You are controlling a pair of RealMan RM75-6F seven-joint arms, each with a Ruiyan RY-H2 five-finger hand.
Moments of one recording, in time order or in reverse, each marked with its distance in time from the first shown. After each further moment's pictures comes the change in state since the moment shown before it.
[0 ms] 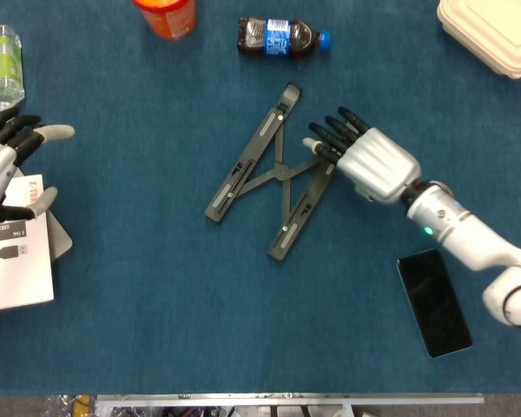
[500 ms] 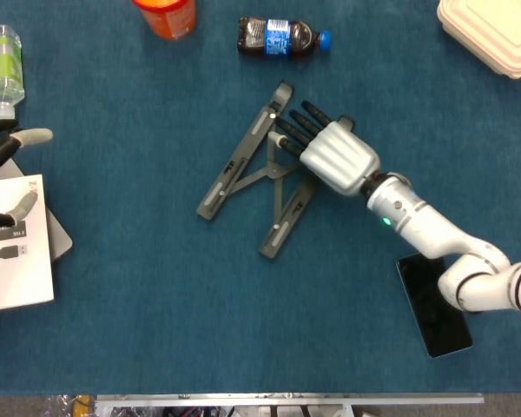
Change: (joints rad) left arm 0.041 0.029 0.011 0.017 0.020 0.058 -0.039; right arm 0.097 -0.160 0.053 0.164 0.025 -0.040 -0.004
